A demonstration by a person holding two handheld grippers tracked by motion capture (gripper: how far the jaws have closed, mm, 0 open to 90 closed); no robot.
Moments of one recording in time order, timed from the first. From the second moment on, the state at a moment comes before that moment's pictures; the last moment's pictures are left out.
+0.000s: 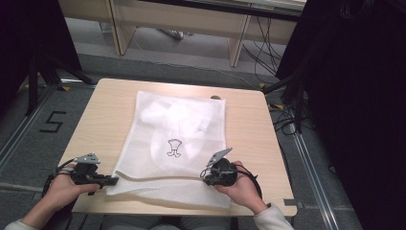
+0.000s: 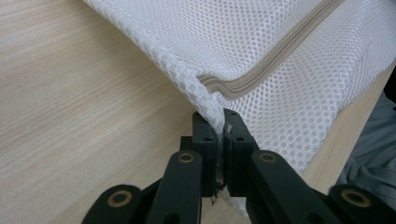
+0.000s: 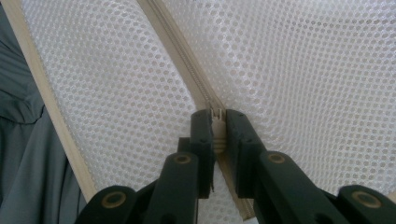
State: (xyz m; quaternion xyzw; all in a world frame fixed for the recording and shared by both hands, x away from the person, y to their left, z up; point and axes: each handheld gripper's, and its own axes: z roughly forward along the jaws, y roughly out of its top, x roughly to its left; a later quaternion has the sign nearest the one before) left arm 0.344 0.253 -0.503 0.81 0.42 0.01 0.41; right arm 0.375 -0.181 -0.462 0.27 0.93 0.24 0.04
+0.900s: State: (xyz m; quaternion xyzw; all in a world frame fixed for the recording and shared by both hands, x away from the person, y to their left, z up) left arm 0.344 0.254 -0.502 0.82 0.42 0.00 0.40; right arm 0.373 -0.188 -0.462 0.28 0.93 0.24 0.03
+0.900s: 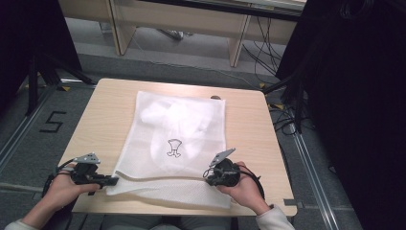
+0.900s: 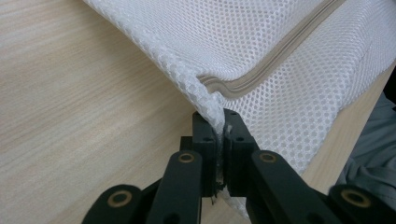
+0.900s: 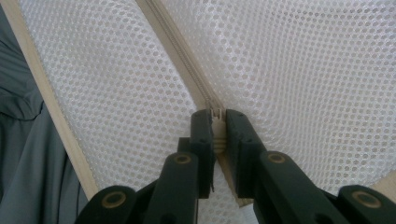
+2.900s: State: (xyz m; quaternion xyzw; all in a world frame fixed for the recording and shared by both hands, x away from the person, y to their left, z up) left arm 0.344 0.254 -0.502 0.81 0.42 0.00 0.40; right arm 0.367 -0.215 -0.459 0.31 0.92 0.24 0.04
